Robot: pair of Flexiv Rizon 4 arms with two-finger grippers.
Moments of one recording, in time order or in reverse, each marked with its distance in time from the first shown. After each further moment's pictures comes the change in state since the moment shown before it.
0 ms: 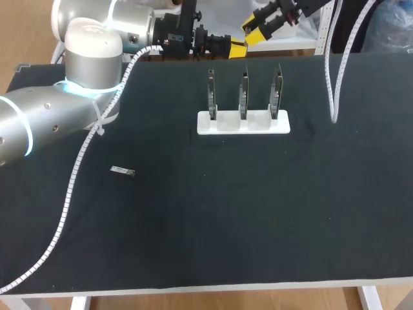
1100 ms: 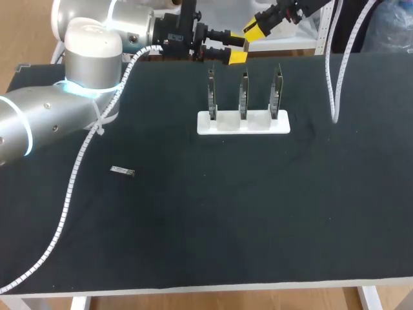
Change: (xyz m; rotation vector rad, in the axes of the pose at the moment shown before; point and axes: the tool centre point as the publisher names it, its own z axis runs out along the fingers) left arm 0.000 0.000 0.000 0.000 0.000 0.000; right arm 0.000 0.000 0.000 -0.003 -0.003 0.005
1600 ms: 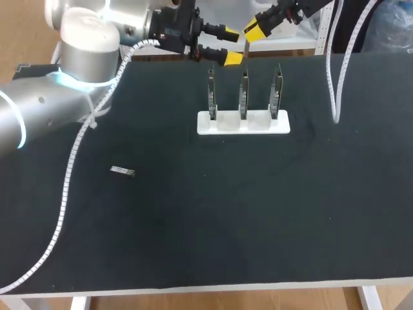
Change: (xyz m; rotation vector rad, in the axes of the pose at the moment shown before) left arm 0.003 0.010 -0.016 -0.056 0.118 0.044; right arm 0.001 0.001 0.000 -0.003 -0.003 -0.003
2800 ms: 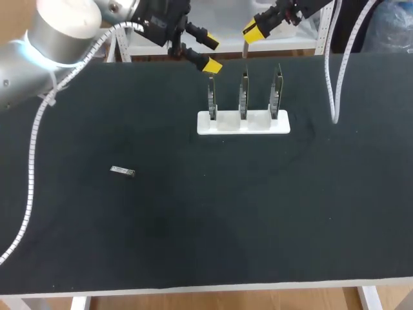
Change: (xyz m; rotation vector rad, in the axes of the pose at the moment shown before) left arm 0.020 -0.026 -0.042 -0.015 0.304 -0.005; right arm 0.000 0.000 0.003 -0.003 0.003 -0.007
